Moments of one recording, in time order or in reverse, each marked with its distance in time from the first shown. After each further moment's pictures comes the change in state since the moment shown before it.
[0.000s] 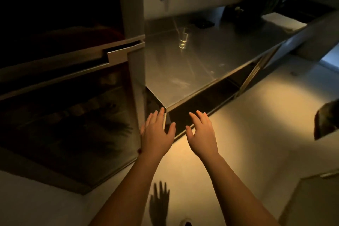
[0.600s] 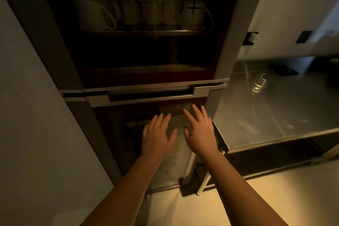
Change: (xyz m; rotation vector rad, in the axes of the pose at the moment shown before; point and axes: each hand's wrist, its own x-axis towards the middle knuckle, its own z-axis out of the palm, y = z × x) left_hand -0.001 -0.105 -0.154 0.095 0.307 -0.167; right_hand 0.042 -0.204 0.034 -0.085 -0.114 -0.643
